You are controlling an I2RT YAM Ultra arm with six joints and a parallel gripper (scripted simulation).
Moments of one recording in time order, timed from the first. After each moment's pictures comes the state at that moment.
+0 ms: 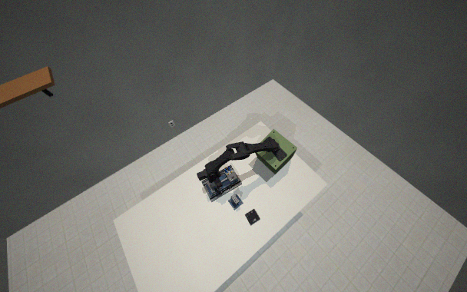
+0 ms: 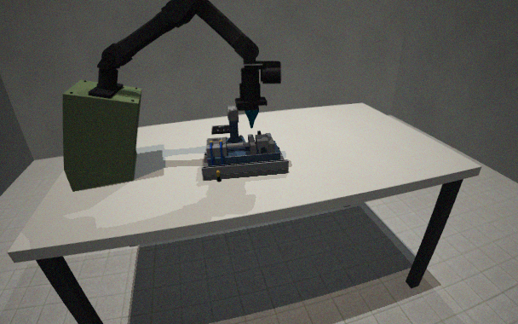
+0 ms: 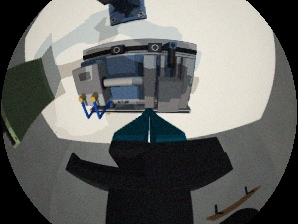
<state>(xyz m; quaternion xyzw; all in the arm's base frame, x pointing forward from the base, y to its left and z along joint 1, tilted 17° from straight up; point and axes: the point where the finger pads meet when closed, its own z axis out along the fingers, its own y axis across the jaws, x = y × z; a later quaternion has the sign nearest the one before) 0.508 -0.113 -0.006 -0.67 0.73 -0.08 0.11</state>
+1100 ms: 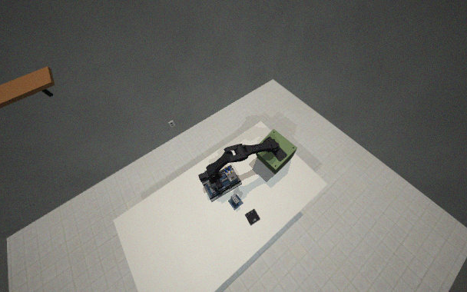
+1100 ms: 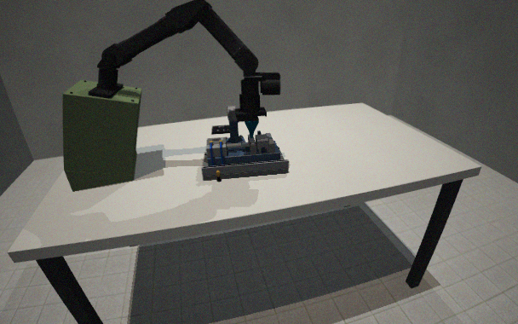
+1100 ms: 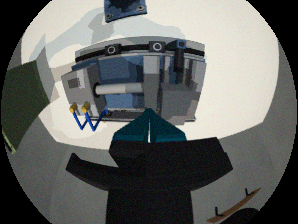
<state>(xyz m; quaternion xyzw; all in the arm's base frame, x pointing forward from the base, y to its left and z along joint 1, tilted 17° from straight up) 0.517 -0.112 -0.042 -0.67 0.73 -0.08 0.11</state>
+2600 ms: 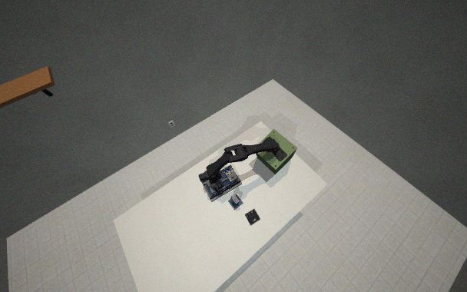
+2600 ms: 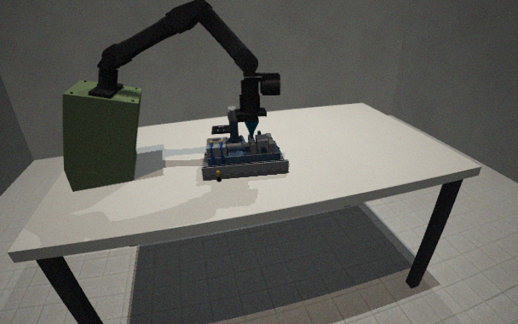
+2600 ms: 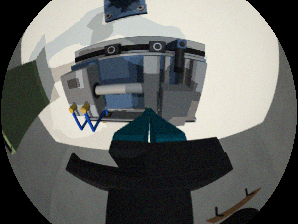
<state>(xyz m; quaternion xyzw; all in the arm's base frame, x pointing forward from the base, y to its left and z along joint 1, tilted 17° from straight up) 0.517 -0.112 -0.044 -0.67 0.73 -0.08 0.11</state>
